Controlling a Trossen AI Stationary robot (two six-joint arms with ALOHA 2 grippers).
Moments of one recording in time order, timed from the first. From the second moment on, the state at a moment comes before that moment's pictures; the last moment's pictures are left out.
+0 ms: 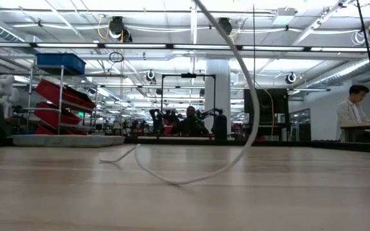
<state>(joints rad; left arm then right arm) -0.72 1.40 1.17 0.27 -1.50 0.79 0.64 1.63 1.16 0.74 0.66 -0.15</state>
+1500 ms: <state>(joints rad) -0.98 1.36 1.20 0.52 -1.52 0.80 0.61 1.74 1.16 -0.17 0.85 0.45</state>
